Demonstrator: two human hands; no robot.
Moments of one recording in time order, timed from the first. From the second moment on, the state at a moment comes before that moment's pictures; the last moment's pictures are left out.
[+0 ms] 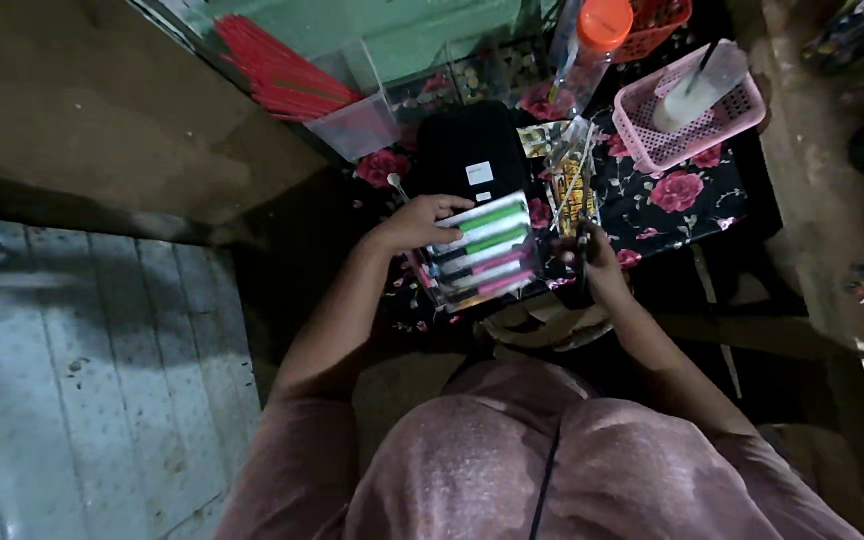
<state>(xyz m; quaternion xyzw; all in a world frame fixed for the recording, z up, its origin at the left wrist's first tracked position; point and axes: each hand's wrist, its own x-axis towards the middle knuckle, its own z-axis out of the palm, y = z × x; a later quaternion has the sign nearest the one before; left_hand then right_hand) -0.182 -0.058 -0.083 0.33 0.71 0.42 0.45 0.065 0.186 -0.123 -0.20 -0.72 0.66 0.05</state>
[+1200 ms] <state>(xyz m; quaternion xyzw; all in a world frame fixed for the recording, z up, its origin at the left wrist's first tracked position) -0.205 -0.095 -0.016 0.45 0.66 0.48 0.37 0.116 0.147 -0.053 -0.06 -0.76 0.59 -0.27</state>
